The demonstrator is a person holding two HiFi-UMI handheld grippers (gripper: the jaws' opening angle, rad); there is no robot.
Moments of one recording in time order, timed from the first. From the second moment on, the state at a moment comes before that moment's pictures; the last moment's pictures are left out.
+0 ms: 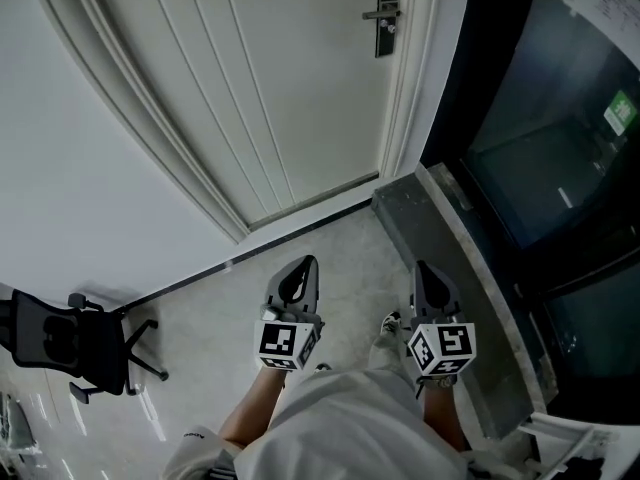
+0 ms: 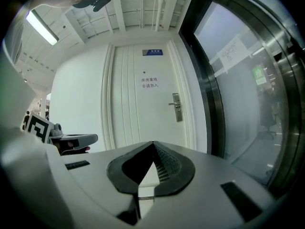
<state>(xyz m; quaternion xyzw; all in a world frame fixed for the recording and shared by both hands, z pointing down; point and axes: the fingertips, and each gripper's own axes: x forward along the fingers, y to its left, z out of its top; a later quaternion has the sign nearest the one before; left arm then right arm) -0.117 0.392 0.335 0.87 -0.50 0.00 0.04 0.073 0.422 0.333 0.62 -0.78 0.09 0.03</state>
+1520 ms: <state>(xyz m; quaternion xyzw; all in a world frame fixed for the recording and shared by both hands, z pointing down) 0.034 0.049 0.325 0.82 -0.58 0.00 0.03 0.200 0.059 0.332 0.52 -0.84 -0.01 0.14</state>
